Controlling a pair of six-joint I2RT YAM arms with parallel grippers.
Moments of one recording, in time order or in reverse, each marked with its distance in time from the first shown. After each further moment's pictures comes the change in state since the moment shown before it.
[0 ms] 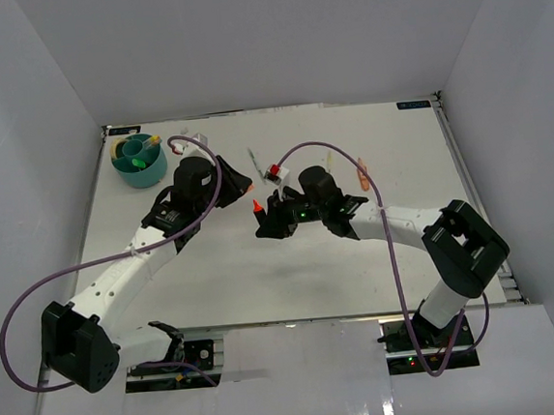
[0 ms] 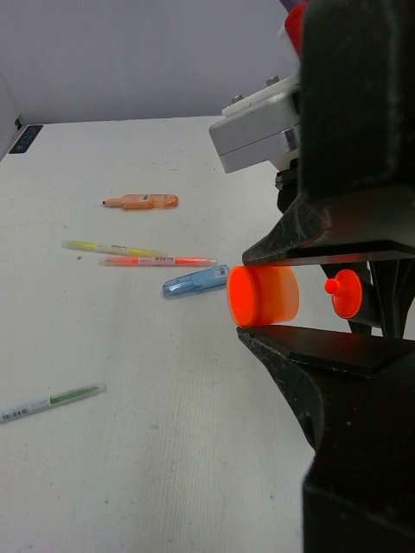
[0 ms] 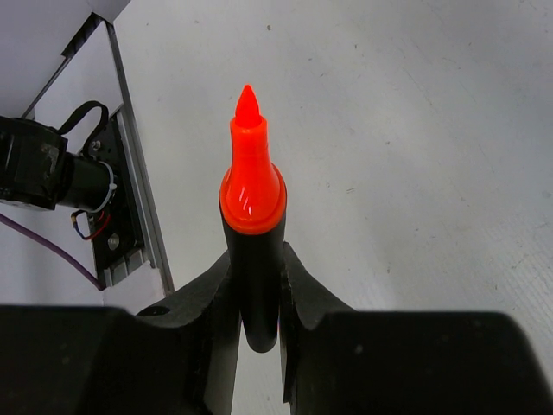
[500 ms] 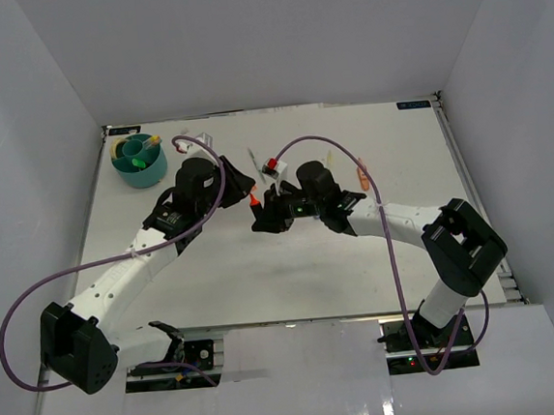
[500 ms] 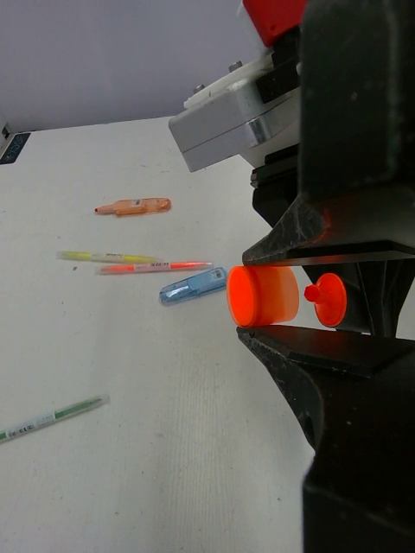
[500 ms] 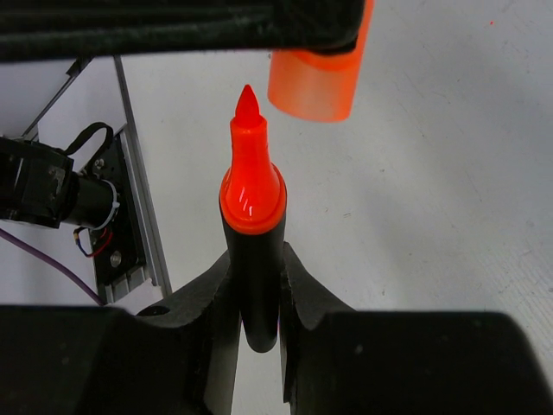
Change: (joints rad) left arm -0.024 -0.011 -0.002 0.016 0.000 0.045; right arm 0.000 0.015 0.047 -0.001 0.011 0.008
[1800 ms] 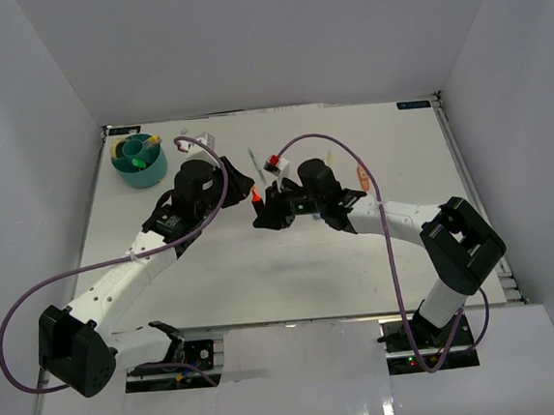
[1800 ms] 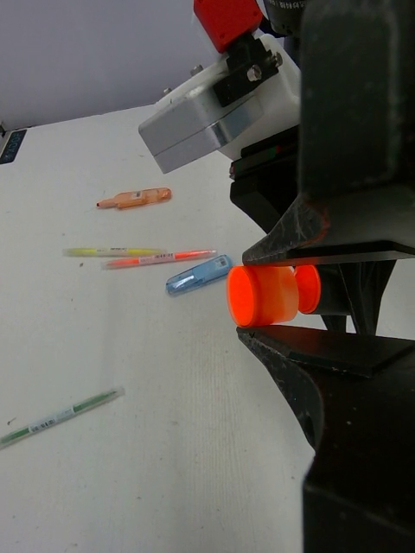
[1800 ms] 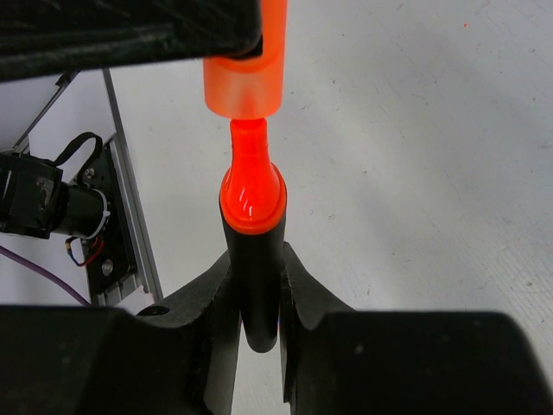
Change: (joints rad) left arm -0.010 -0.019 -0.017 0.034 -0.015 0.085; right arm -0.020 0.011 0.012 -0.002 0.014 0.005
